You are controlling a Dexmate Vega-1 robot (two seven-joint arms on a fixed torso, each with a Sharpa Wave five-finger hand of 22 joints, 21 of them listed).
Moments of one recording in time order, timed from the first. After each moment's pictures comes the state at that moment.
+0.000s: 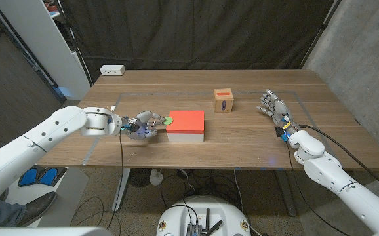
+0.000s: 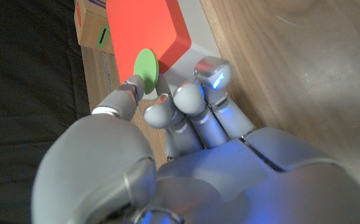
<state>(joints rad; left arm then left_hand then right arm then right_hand) 0.88 0.99 0.30 -1.90 -1.51 0.82 0.39 0.73 -0.08 0.69 -0.17 0.20 0.77 0.05 0.50 0.39 1.40 -0.21 1.47 0.44 1.39 -0.21 1.52 0.36 1.13 -0.22 1.31 1.15 -1.06 -0.65 -0.28 -1.48 0.66 0.29 -0.02 0.19 0.05 0.33 -0.13 0.17 0.10 0.08 0.19 0.18 0.18 0.10 0.20 0.19 0.08 0.07 0.24 0.36 0.36 0.12 0.21 0.17</state>
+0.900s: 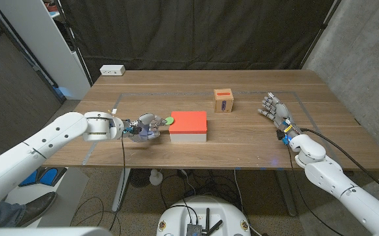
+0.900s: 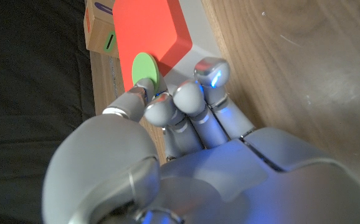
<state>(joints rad) 0.94 0.98 0.29 -1.93 -1.52 0.75 0.38 0.77 0.07 0.76 -0.19 0.20 0.88 0.01 0.55 0.41 1.37 -0.20 1.46 0.47 1.38 -0.21 1.51 0.38 1.10 -0.20 1.32 1.14 -1.08 -0.65 -0.28 -1.46 0.67 0.30 -0.02 0.19 0.05 0.33 -0.13 0.17 0.10 0.08 0.19 0.18 0.18 0.10 0.20 0.19 0.08 0.07 0.24 0.36 0.36 0.12 0.21 0.17</state>
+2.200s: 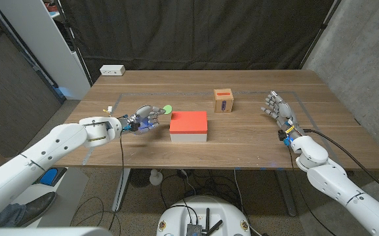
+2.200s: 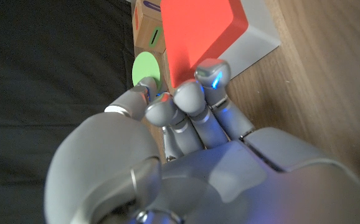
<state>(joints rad) 1.05 0.95 0.20 -1.95 -1.37 0.52 0.24 0.80 0.08 0.77 -0.19 0.20 0.88 0.01 0.53 0.44 1.38 -0.20 1.46 0.48 1.38 -0.21 1.51 0.39 1.07 -0.18 1.38 1.10 -1.17 -0.67 -0.24 -1.61 0.63 0.29 -0.14 0.19 0.05 0.33 -0.13 0.17 0.10 0.08 0.19 0.18 0.18 0.10 0.20 0.19 0.08 0.07 0.24 0.36 0.36 0.12 0.21 0.17</state>
